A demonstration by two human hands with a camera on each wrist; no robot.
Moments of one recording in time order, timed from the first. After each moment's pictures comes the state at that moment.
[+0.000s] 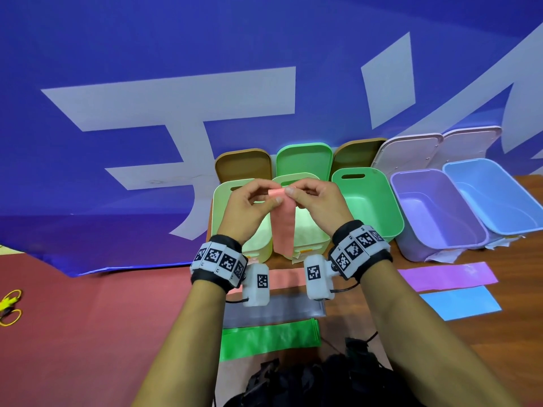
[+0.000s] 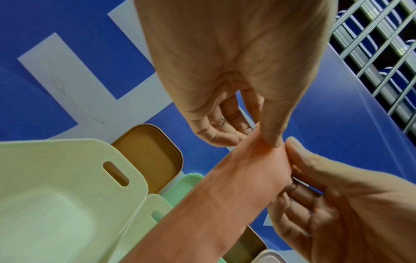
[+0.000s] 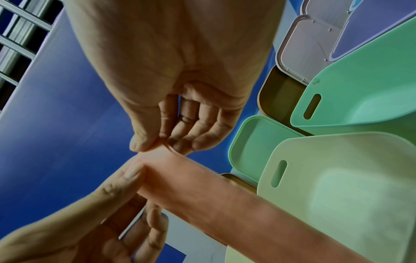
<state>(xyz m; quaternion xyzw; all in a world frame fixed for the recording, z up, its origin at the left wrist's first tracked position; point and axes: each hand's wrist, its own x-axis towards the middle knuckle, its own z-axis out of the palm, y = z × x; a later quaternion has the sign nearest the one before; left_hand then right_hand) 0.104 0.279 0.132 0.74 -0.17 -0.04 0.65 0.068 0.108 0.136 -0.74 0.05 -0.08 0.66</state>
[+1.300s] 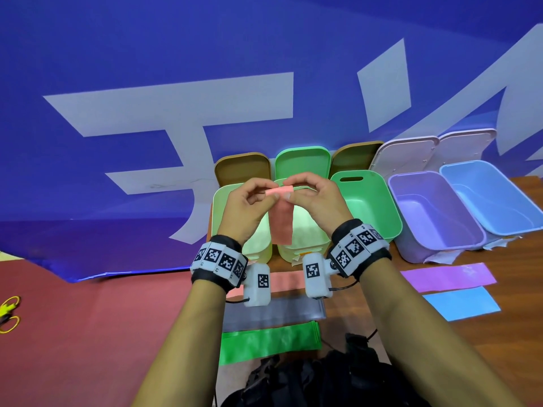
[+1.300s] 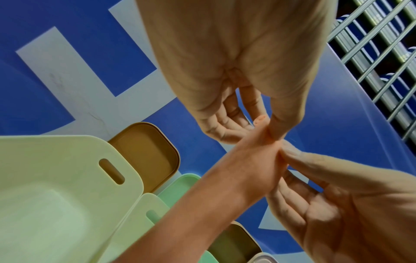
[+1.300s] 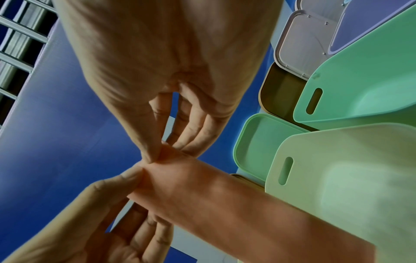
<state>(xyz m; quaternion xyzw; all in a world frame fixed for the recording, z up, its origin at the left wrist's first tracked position) 0.101 0.275 0.140 0.72 -0.15 -0.03 0.68 0.064 0.109 0.148 -0.71 0.05 -0.06 0.70</state>
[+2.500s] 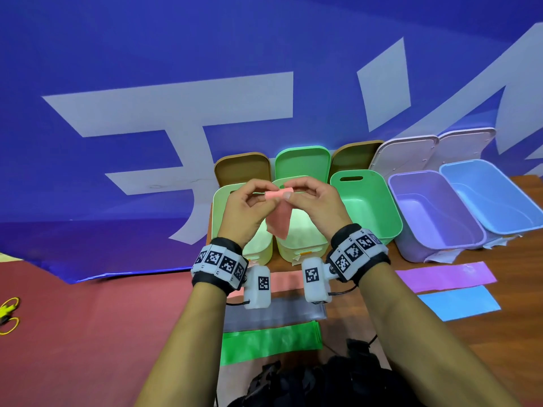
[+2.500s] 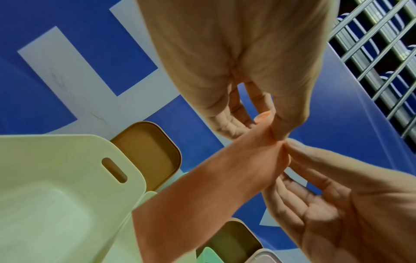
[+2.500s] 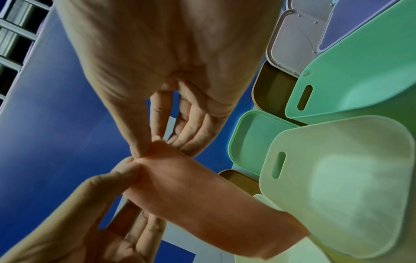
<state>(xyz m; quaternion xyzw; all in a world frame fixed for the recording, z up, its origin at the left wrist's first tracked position) 0.095 0.277 0.141 0.72 -0.15 -0.03 0.68 0.062 0.113 0.140 -0.68 0.05 -0.07 0.73</state>
